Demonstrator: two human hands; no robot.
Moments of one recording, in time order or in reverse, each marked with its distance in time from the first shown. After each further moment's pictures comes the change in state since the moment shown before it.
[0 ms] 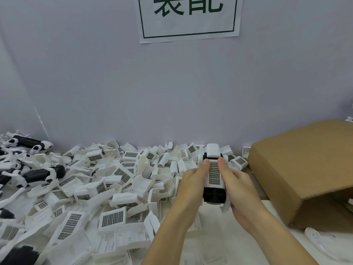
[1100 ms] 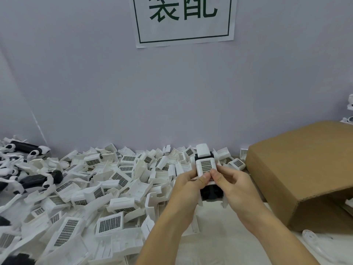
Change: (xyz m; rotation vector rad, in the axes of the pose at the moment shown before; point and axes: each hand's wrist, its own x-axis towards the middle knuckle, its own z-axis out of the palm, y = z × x) left_hand -0.001 -0.003 -0.006 -0.169 -0.056 0.005; right_hand 0.005 0.003 -0.013 -0.033 -0.099 -0.157
